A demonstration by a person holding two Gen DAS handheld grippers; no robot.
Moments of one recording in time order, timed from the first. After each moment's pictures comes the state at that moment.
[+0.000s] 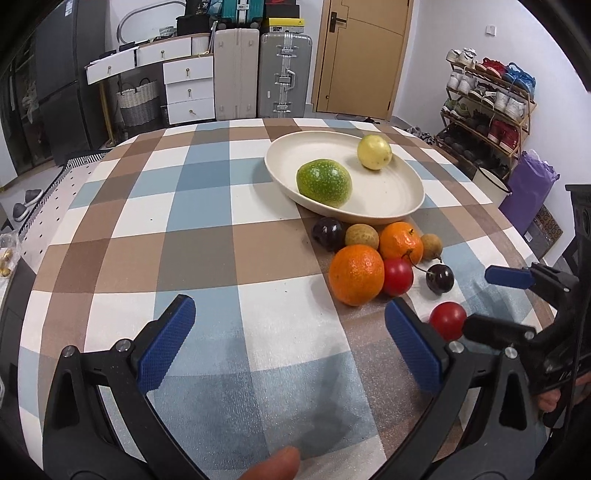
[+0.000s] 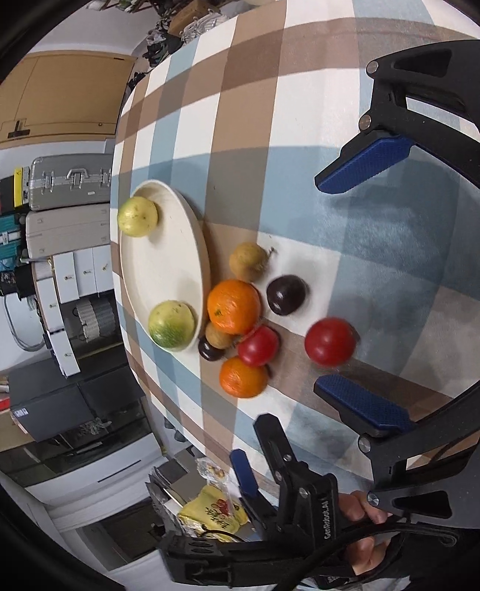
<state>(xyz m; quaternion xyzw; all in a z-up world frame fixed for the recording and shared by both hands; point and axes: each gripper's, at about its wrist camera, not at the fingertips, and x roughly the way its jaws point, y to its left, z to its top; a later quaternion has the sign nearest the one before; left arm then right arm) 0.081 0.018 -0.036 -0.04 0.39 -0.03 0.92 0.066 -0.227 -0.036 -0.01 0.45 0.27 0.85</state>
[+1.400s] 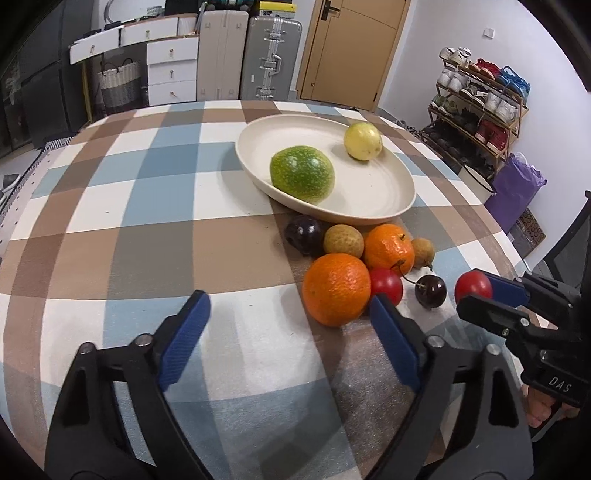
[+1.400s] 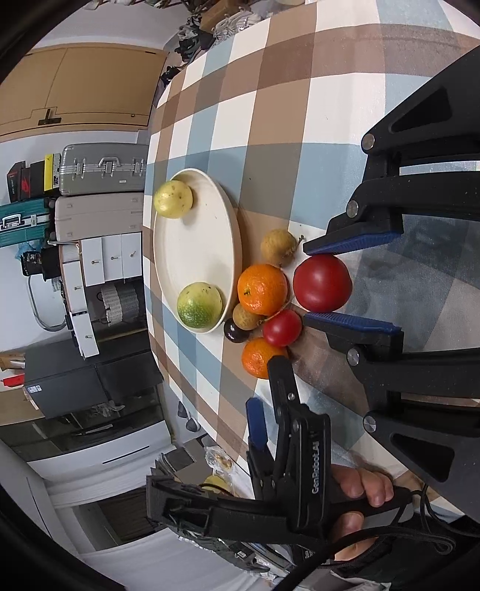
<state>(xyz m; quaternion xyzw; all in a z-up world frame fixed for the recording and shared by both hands) 0.117 0.007 -0.051 -0.07 0.42 -0.08 0.90 0.059 -0.227 -0.022 -0.02 0.39 0.29 0.88</state>
